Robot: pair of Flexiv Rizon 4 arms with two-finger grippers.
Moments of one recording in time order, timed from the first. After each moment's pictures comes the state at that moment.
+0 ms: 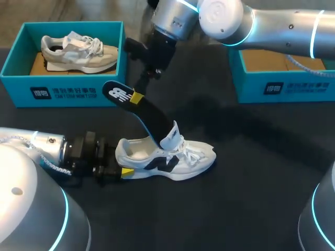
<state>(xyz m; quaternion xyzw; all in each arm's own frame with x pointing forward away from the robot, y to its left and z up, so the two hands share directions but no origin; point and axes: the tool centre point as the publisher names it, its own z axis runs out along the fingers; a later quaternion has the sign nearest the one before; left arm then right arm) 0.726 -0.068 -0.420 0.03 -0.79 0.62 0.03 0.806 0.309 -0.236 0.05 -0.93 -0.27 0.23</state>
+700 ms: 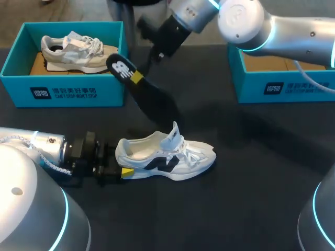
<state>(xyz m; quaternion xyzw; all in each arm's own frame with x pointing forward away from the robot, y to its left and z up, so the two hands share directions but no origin) 0.726 -0.068 -0.420 0.03 -0.79 0.62 0.03 0.842 0.305 -0.187 -0.16 -0.91 -0.34 0.19</state>
